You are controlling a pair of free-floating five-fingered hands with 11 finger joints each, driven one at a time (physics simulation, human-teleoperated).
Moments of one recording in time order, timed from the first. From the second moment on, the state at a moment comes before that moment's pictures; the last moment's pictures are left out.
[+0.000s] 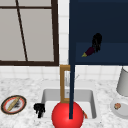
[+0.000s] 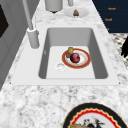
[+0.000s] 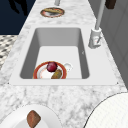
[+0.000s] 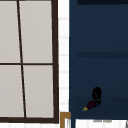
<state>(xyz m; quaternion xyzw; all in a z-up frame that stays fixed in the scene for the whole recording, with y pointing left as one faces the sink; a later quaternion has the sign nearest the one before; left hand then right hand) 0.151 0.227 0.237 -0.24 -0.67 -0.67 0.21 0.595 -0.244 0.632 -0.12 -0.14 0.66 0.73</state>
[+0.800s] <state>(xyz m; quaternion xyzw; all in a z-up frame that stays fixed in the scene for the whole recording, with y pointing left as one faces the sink) 0.151 0.227 0.237 -0.24 -0.67 -0.67 0.21 0.579 -0.267 0.684 -0.18 -0.20 0.64 0.72</state>
